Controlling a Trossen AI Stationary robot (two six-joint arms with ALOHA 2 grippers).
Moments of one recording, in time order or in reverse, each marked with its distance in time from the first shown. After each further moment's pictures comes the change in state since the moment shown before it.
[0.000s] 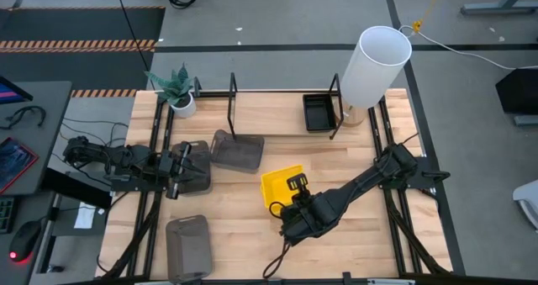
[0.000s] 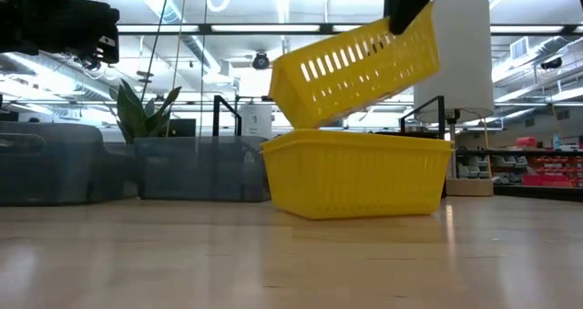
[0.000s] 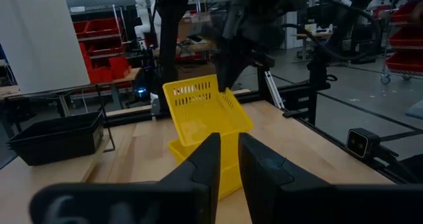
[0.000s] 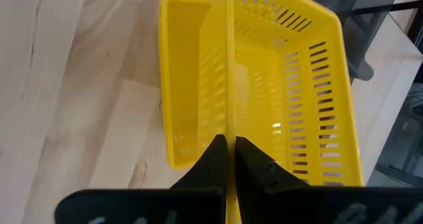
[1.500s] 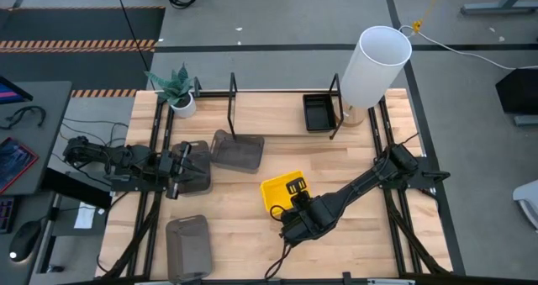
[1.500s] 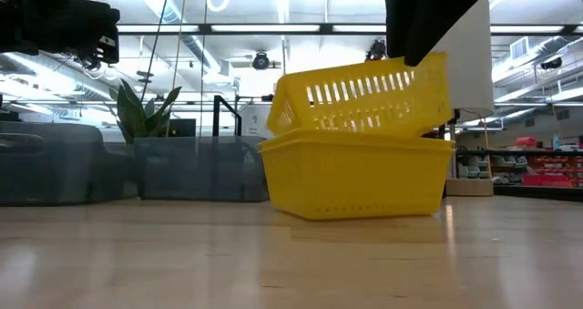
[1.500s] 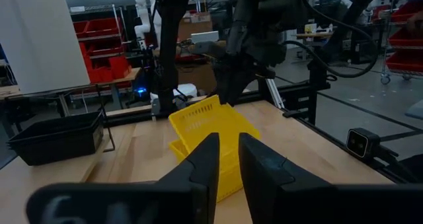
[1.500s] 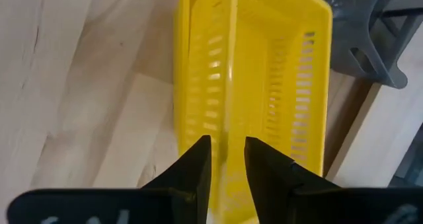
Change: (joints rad) left arm 0.000 0.000 0.000 0.000 0.000 0.000; right arm 0.004 0.000 -0.102 0.086 -0.028 -0.042
